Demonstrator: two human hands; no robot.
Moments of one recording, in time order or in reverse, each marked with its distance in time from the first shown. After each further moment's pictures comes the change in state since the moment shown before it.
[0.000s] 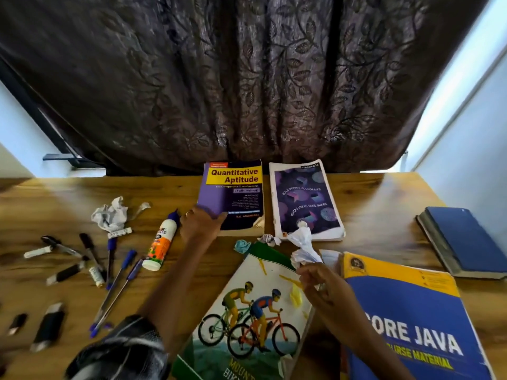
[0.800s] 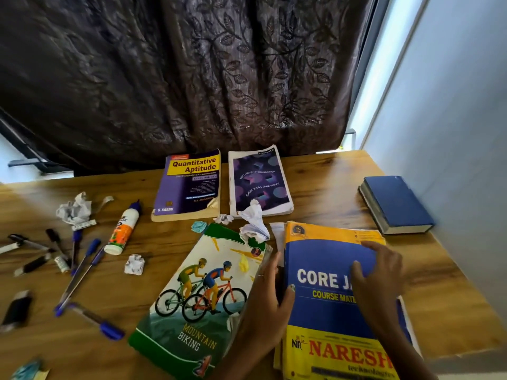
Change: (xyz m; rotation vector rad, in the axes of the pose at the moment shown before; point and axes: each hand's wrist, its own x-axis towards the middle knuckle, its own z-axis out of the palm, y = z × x) left_hand -0.286 0.047 0.103 -0.575 -0.216 0.609; right_hand -0.072 0.083 -0.104 -0.249 0.674 0.317
